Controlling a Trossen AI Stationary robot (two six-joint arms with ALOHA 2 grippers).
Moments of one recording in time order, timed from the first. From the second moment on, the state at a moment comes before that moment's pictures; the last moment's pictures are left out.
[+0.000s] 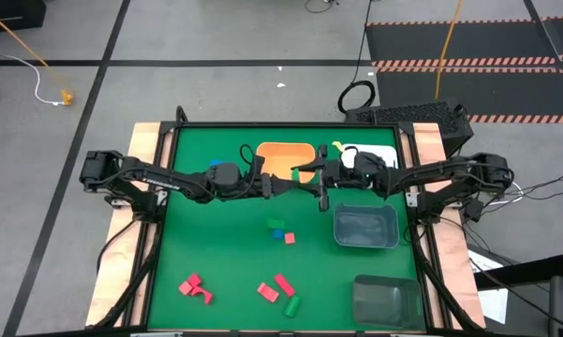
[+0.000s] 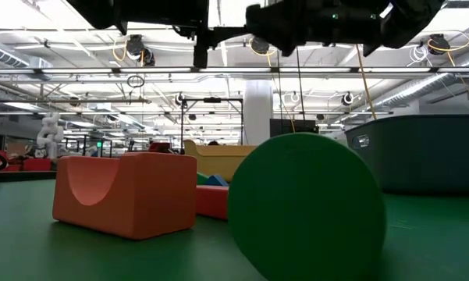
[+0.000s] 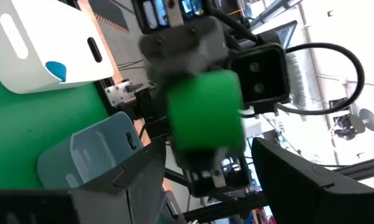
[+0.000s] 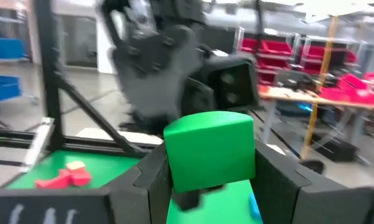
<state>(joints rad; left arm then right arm) -0.01 1.52 0.86 0.68 -0.09 -1.19 -0.13 1.37 0.65 0.81 -0.14 -0.07</state>
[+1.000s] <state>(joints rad) 0.09 1.52 0.86 0.68 0.00 -1.13 -0.20 0.92 0.65 0.00 0.29 0.03</state>
